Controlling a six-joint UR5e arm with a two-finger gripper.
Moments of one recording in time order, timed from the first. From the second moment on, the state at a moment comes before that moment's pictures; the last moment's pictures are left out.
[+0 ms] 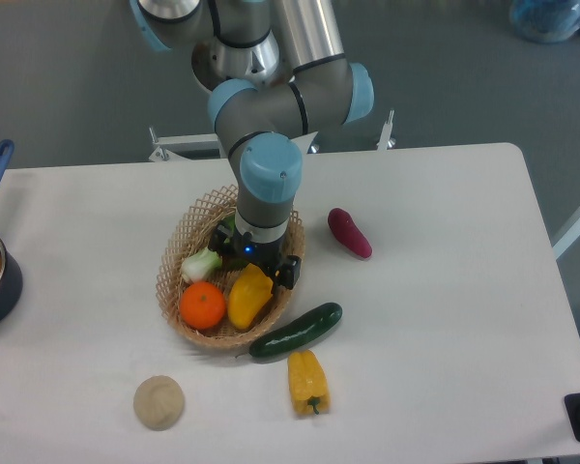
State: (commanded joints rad) arm 2.37 -1.88 -1.93 -0.88 1.41 0.82
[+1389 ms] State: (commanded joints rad) arm 2.35 -1.91 -1.94 -0.87 1.48 0.82
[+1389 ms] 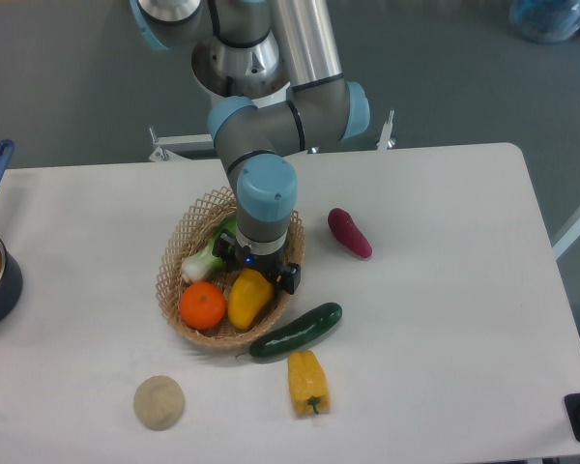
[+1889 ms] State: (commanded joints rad) arm 2.35 -1.90 -1.93 -0.87 1.47 0.86
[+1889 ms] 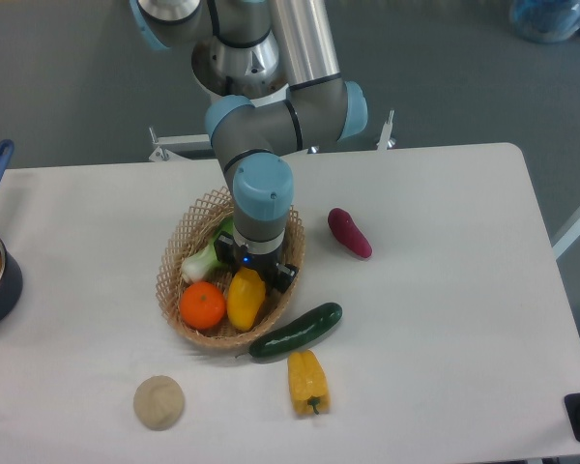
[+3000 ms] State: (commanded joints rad) arm 2.61 -1.80 -1.63 -0.87 1.07 0.87
